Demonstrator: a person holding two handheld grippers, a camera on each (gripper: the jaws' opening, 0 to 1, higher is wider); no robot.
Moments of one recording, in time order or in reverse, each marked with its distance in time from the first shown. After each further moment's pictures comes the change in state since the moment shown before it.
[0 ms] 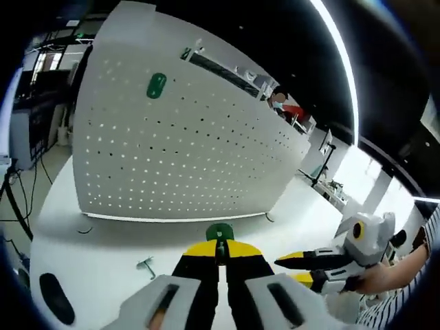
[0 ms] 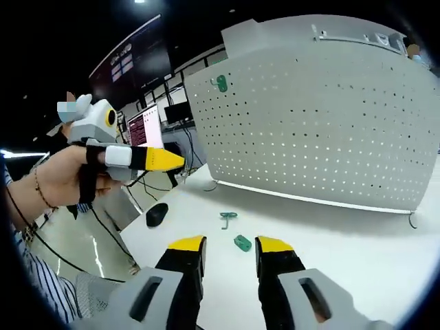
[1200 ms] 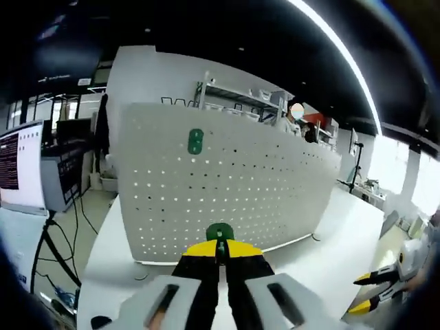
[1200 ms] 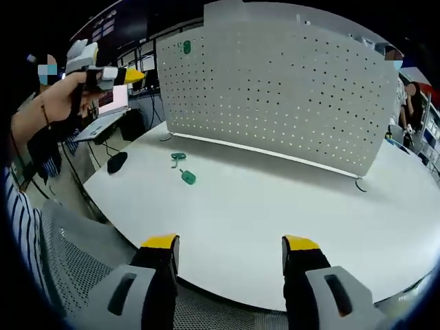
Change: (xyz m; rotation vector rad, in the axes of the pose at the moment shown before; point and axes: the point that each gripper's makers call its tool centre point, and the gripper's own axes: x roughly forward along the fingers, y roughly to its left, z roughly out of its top) left arm -0.026 0.061 0.073 0.158 -0.252 0.255; right arm -0.068 -0.053 -0.087 -0.034 0.160 -0.241
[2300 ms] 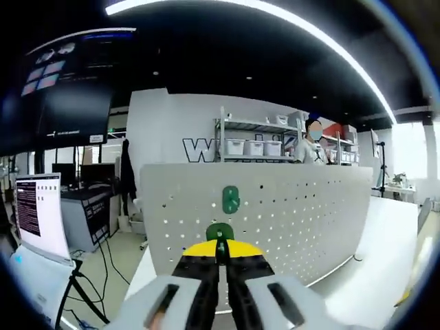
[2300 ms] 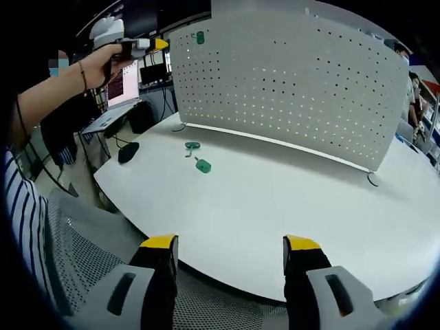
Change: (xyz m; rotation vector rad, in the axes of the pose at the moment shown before) left arm 0.034 0.035 0.066 0.160 -0.201 0.166; right arm 0.001 0.021 -0.016 -0.034 0.044 0.054
